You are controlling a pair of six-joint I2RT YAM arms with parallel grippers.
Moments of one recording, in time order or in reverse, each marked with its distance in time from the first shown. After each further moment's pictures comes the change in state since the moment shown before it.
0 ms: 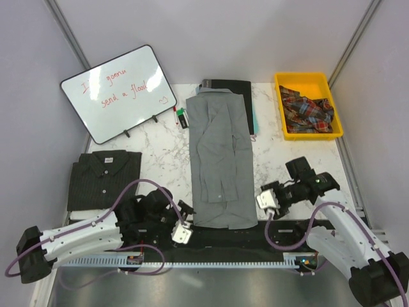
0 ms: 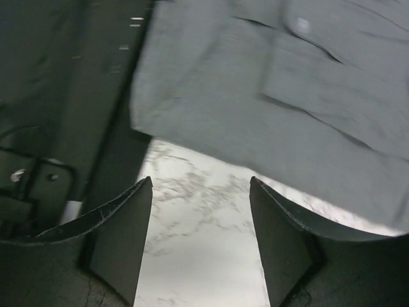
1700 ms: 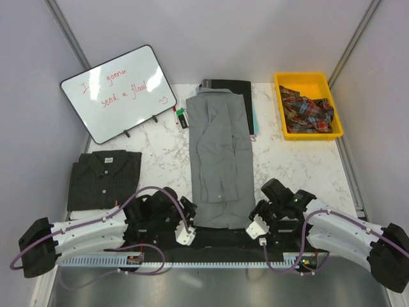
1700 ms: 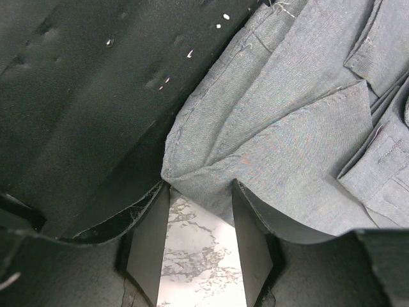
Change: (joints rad) left arm 0.003 0.144 -0.031 0.166 -0.158 0.282; right arm 0.464 0.007 -0.344 0.403 0.226 -0.023
